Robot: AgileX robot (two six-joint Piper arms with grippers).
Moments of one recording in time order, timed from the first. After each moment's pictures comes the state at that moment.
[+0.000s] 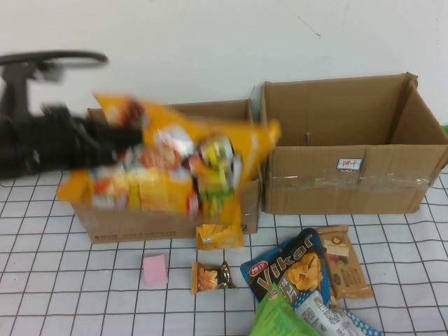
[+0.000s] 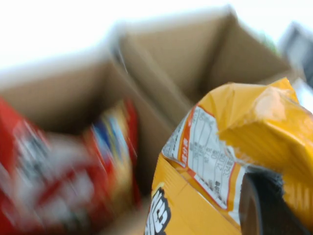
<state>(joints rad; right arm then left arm) -0.08 -0.01 0.03 0.06 0.42 -0.23 -0.01 1.40 -0.97 -1.37 0.81 1.31</state>
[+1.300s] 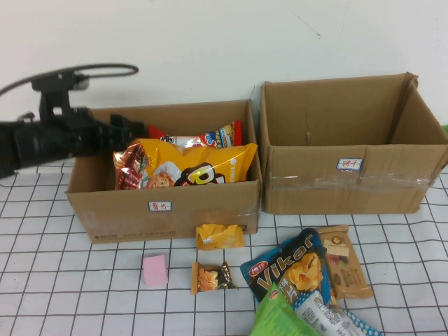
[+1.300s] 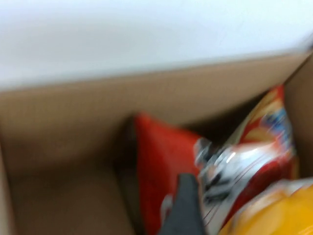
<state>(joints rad) -0.08 -0.01 0.03 0.06 0.42 -0.23 -0.01 1.93 -1.25 -1.69 0.52 1.62</state>
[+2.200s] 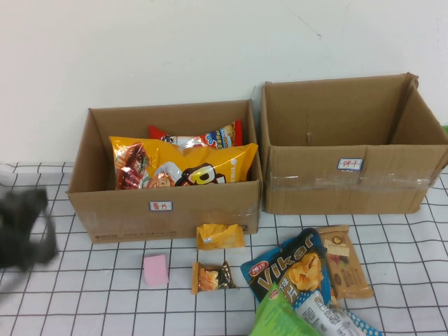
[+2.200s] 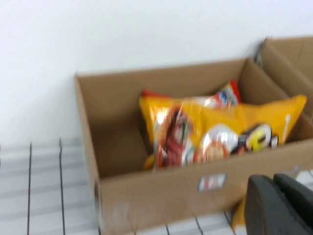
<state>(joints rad) -0.08 -0.01 0.03 0.68 0.41 0.06 -0.01 0.86 -0.50 -1.45 0.31 1.41</state>
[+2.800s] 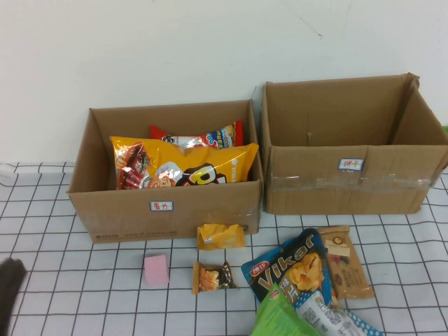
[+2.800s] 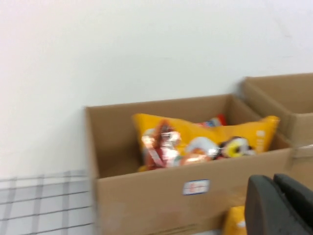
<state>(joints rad) -0.08 0.00 -0.04 0.98 0.52 -0.45 -0.01 0.31 -0.18 -1.48 0.29 1.40</state>
